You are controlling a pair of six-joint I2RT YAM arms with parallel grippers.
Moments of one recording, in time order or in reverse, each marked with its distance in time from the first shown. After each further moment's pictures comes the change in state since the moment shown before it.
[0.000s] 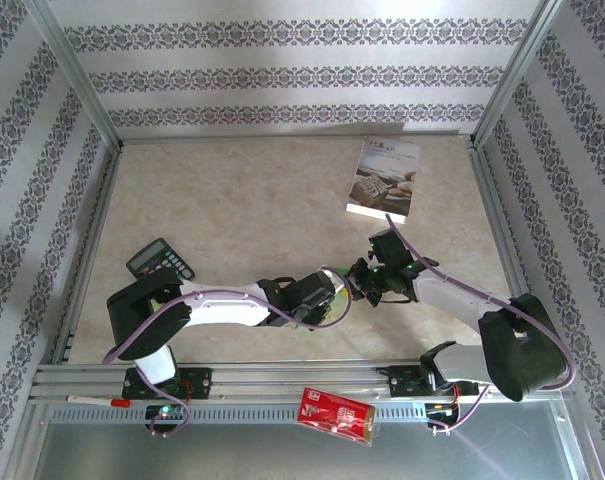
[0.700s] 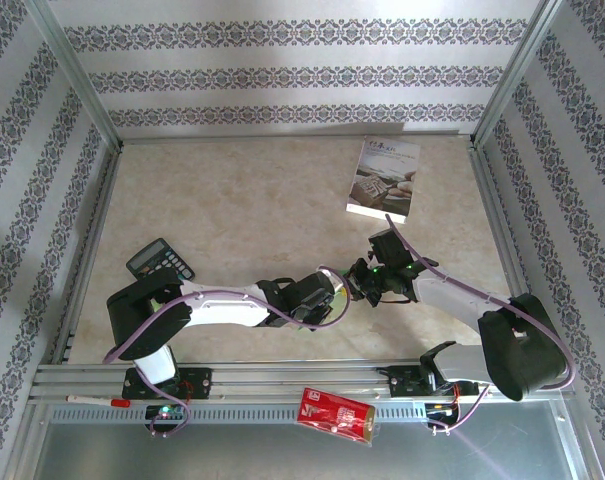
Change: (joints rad) left arm 0.000 0.000 -0.019 0.036 0.012 -0.059; right arm -0.005 0.002 -0.003 0.007 0.000 0.003
